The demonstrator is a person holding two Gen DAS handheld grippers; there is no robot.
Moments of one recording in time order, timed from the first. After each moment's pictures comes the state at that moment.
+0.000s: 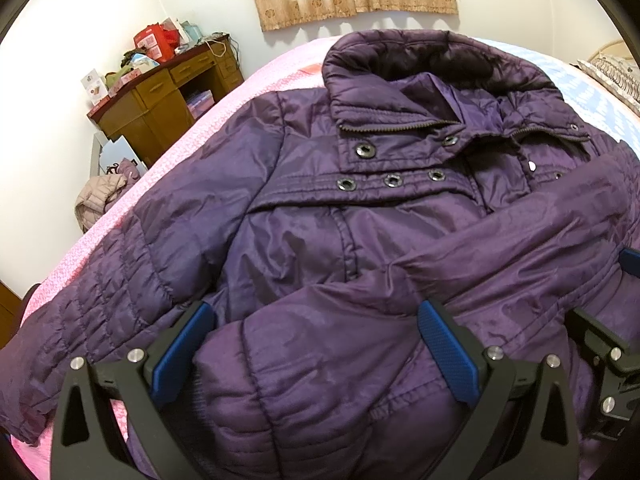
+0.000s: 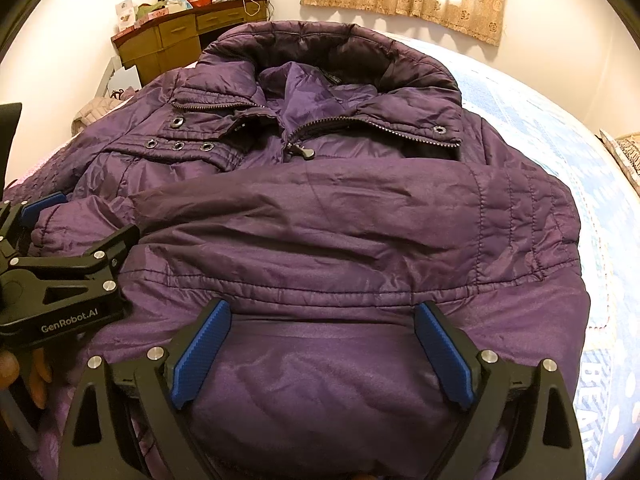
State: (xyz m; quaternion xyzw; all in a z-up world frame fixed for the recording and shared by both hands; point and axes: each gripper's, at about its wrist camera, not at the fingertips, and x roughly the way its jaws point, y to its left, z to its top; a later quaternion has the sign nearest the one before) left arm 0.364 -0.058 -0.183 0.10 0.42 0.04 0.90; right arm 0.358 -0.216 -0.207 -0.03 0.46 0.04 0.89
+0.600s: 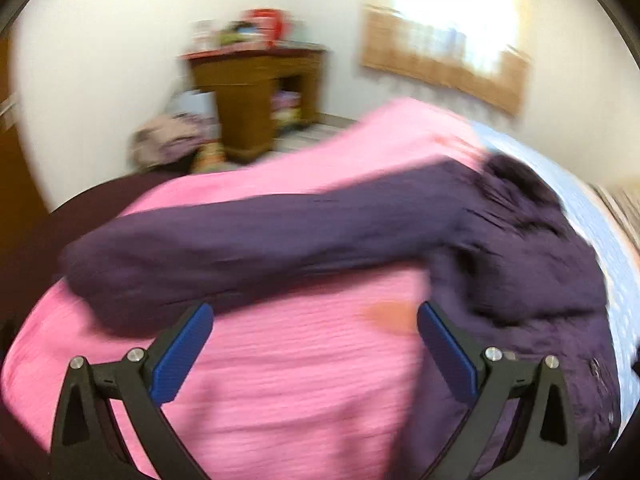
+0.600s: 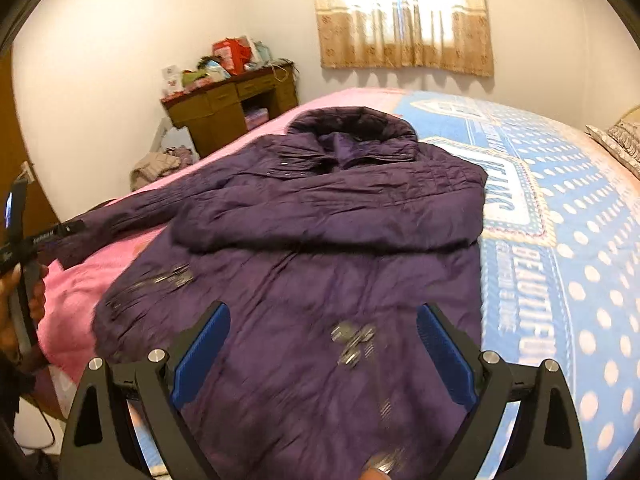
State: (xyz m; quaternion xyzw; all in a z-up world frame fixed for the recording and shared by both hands) left arm 0.154 0.207 -0.099 -0.11 0.35 0.13 0.92; right arm 0.126 -0.233 -0.123 0.04 0.35 0.11 0.93
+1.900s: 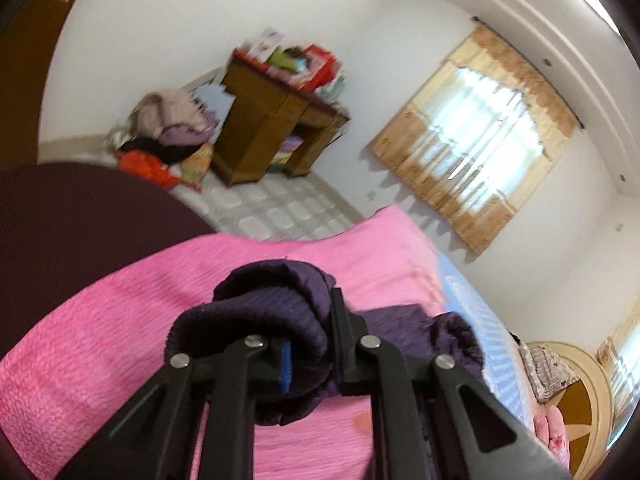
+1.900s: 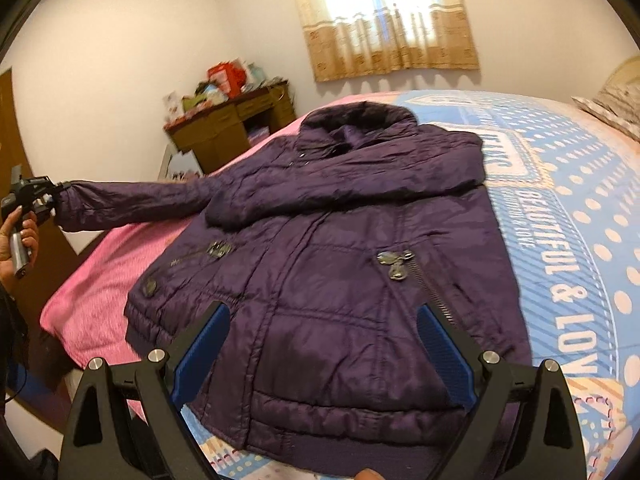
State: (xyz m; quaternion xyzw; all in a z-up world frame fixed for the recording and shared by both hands) left arm 0.172 0.342 -0.038 -0.32 0.22 0.04 0.92; right arm 0.064 -0.216 -0.151 0.11 0.32 0.10 0.94
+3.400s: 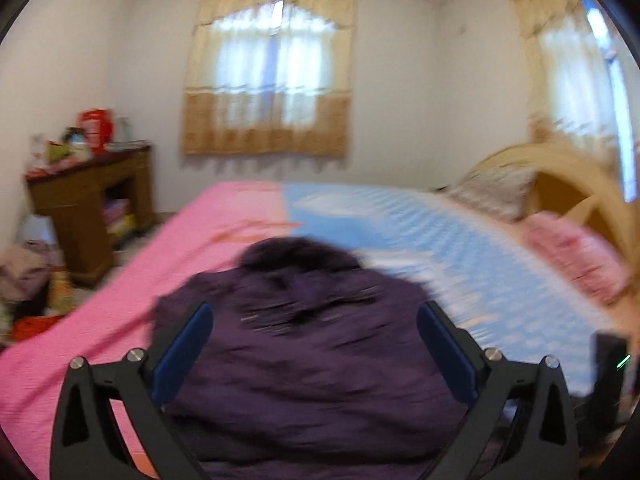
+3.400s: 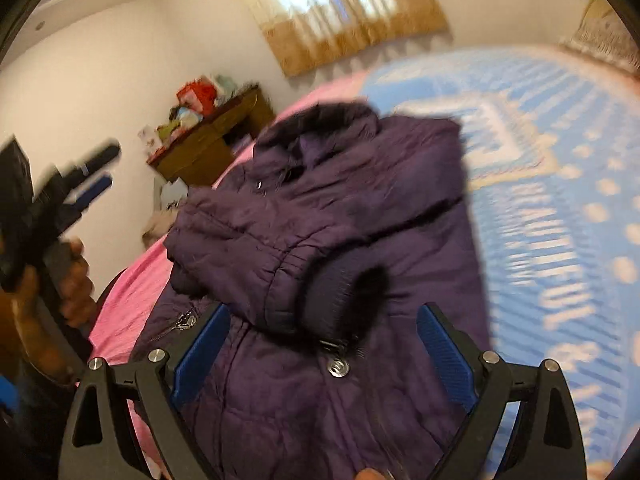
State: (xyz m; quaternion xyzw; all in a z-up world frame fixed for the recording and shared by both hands) left arm 0.235 0.025 -0.021 0.01 0.21 -0.16 0.96; right arm 0.164 -0.290 -0.148 0.21 0.37 0.11 0.90
